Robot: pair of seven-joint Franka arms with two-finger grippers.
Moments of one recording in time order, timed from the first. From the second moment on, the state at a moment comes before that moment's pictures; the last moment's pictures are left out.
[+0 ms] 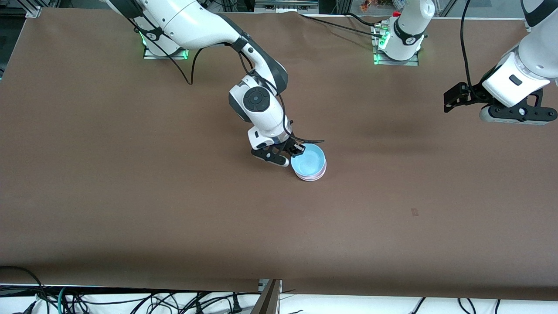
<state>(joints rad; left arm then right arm) 0.04 -0.01 -0.14 -1.67 0.00 1.59 -0.05 0.64 0.79 0.17 -1.43 0.03 2.49 1.15</state>
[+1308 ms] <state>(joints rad) 0.04 -0.01 -0.14 -1.67 0.00 1.59 -0.05 0.66 0.84 0.16 -1.38 0.02 2.50 1.20</state>
